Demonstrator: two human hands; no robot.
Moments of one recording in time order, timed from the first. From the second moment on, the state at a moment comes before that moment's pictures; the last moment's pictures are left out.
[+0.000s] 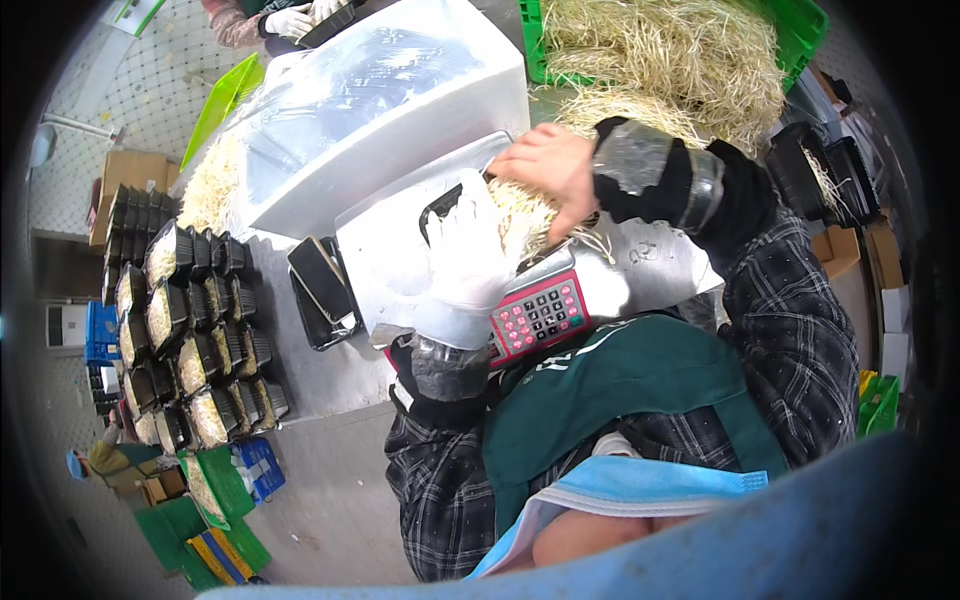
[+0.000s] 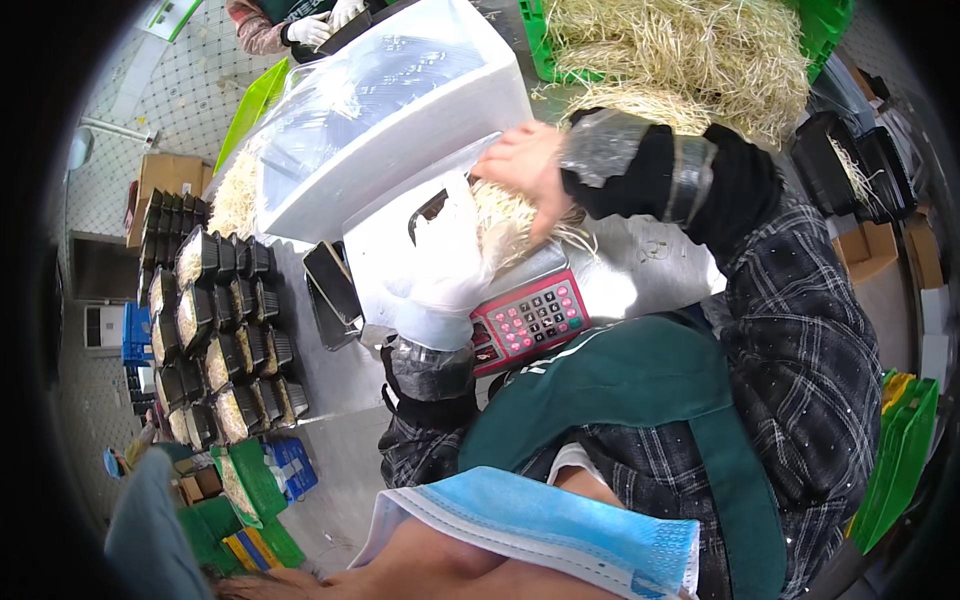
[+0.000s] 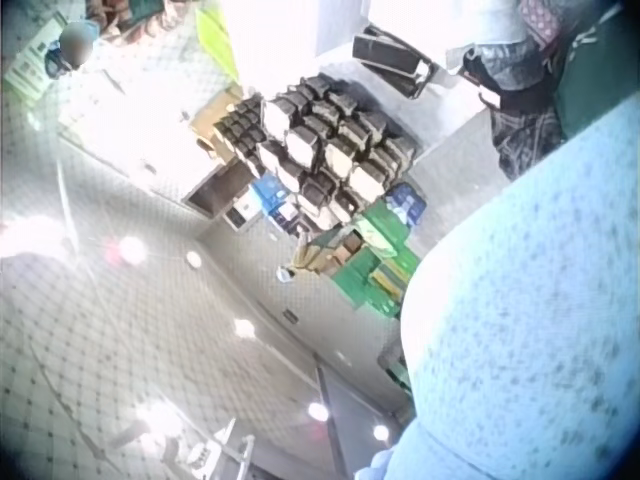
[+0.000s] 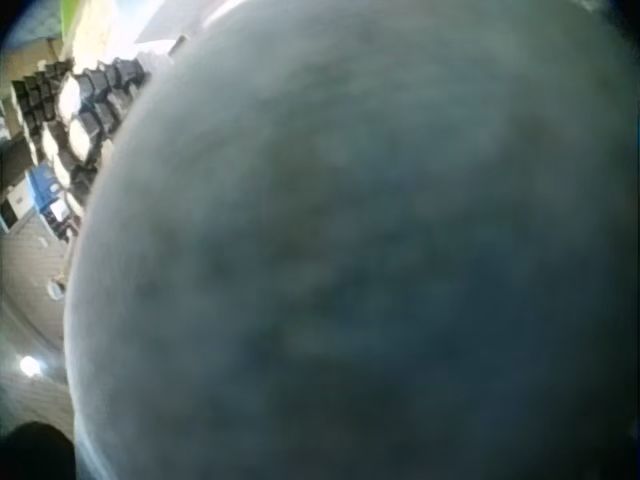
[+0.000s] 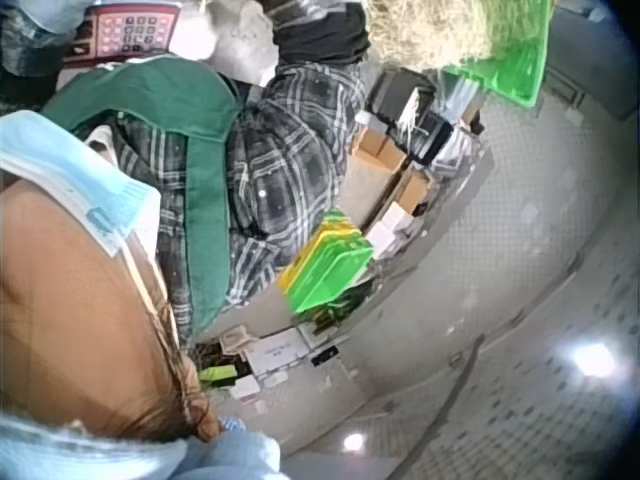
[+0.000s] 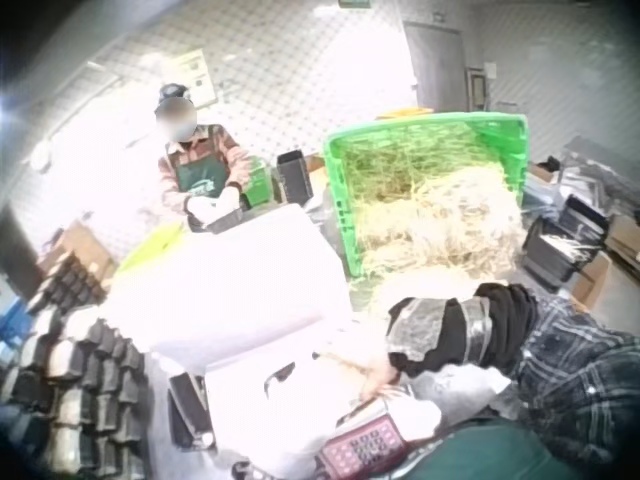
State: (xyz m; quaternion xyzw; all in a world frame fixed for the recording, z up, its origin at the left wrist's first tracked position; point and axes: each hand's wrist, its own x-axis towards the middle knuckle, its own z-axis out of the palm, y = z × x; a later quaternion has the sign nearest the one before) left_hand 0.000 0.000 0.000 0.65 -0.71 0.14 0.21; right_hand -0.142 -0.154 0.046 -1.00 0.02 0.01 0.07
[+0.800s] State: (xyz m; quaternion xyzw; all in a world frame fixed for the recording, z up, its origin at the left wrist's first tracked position) left_hand 0.029 0.052 -0.005 0.66 -0.61 -0.05 0.44; right_hand -0.189 -0.161 0.023 -0.95 0.04 -0.24 0.18
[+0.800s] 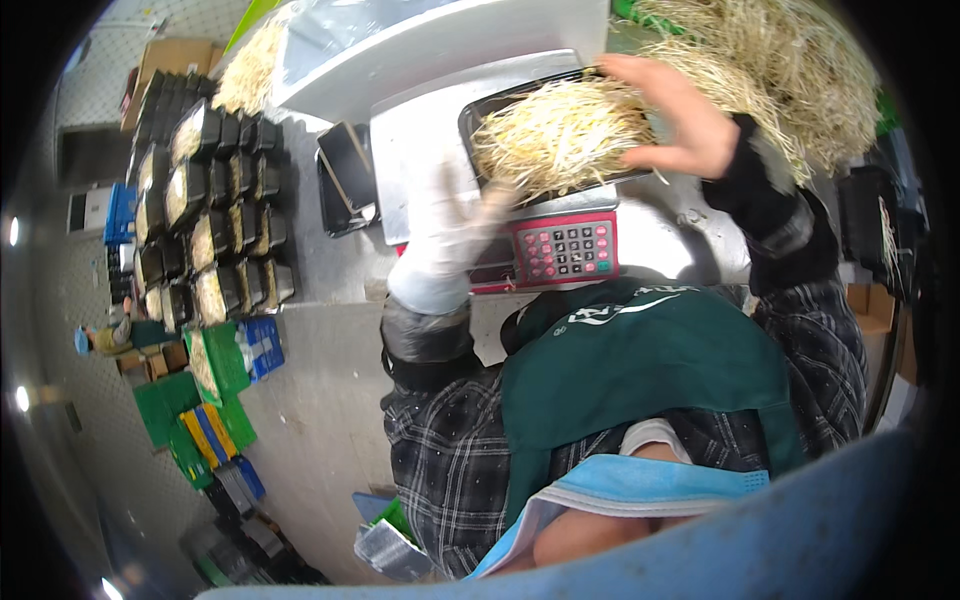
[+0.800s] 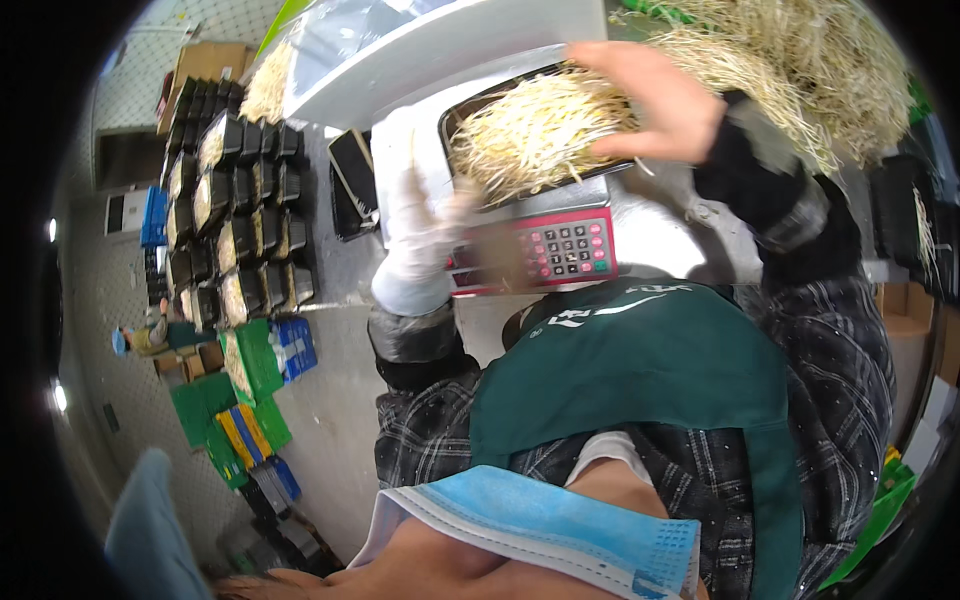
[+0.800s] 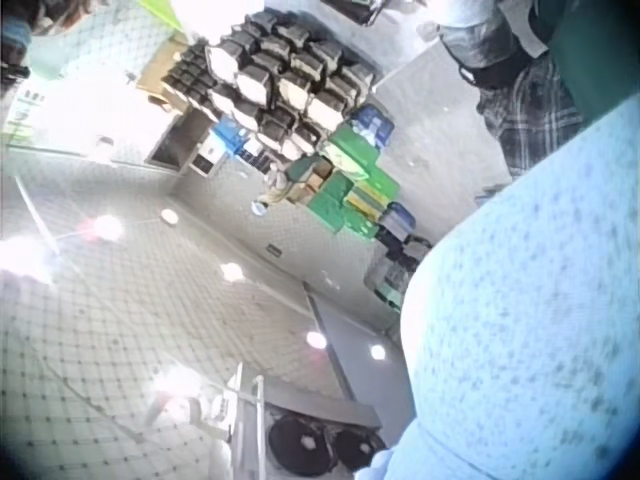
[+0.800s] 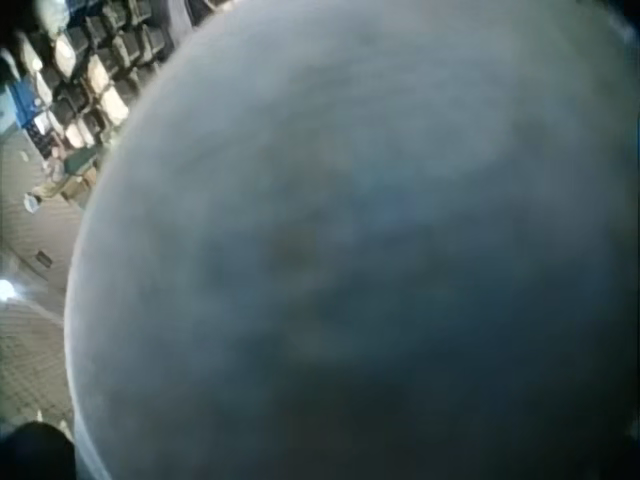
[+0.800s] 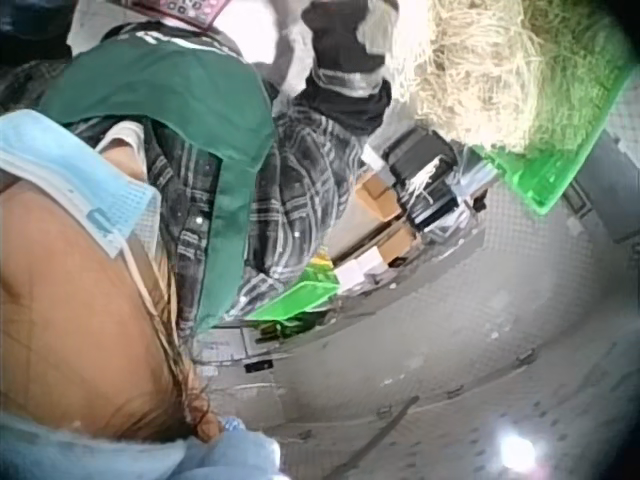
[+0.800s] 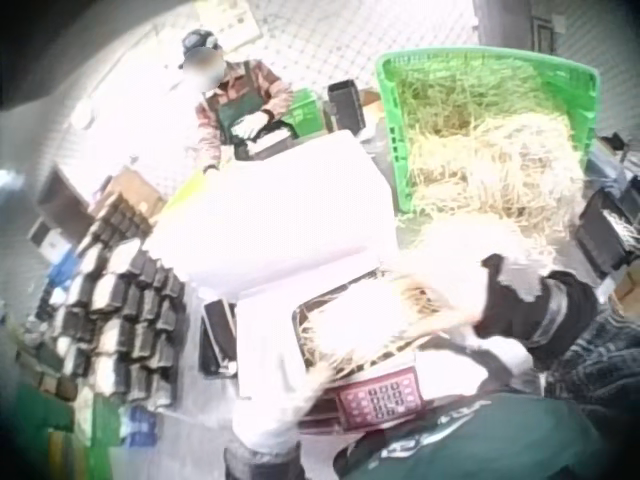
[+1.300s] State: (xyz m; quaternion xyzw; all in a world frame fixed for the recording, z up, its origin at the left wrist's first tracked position) left_hand 0.000 -0.020 0.009 0.63 -0.74 -0.09 0.21; right_hand -0.230 -0.186 0.010 -0.90 0.10 -0.26 0.33
